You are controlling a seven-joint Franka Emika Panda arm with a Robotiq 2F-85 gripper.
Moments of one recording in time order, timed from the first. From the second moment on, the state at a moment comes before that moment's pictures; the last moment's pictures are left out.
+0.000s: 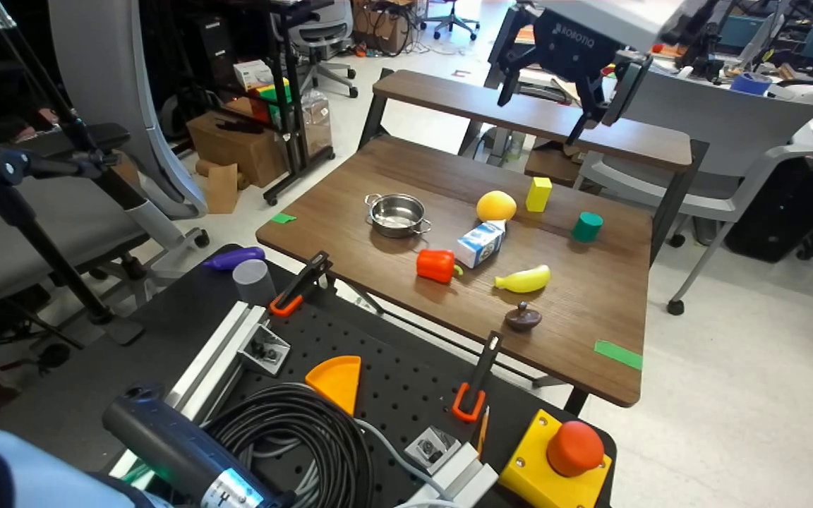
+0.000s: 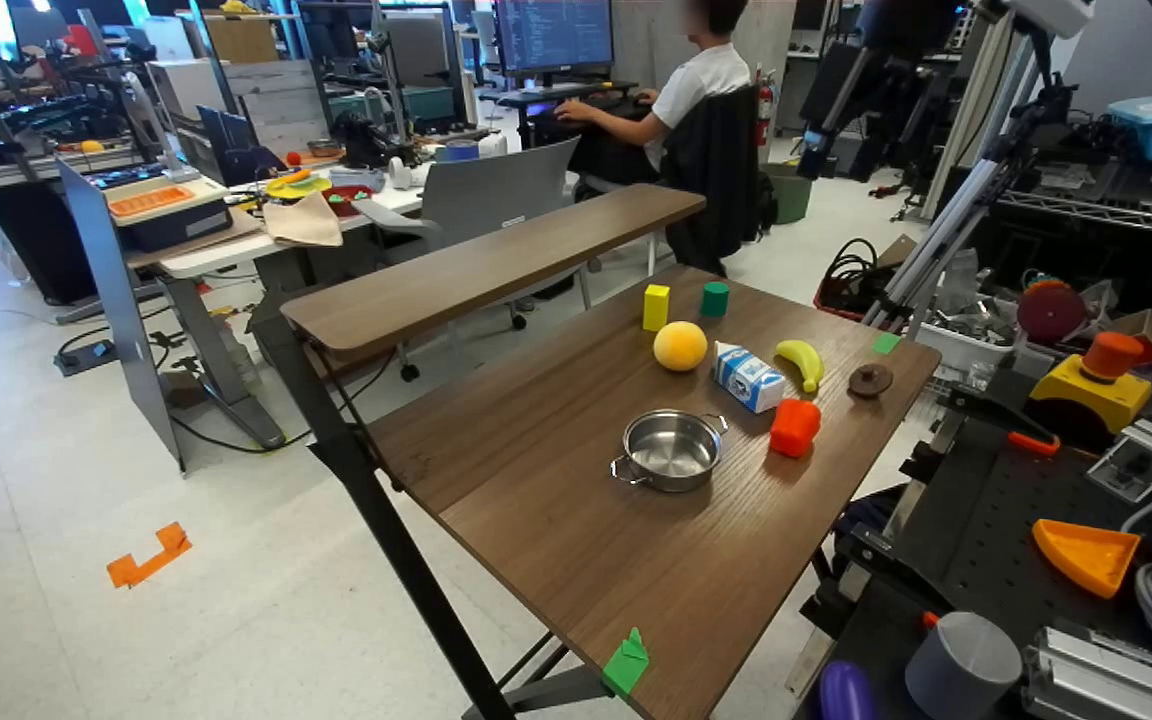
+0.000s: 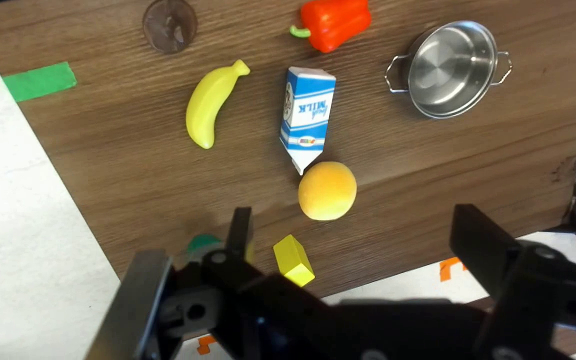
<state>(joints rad) -0.02 0.00 -0.14 -2.36 0.26 2.46 -0.22</state>
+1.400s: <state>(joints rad) -0.01 0.61 -0.05 -1.95 0.07 2.69 0.01</state>
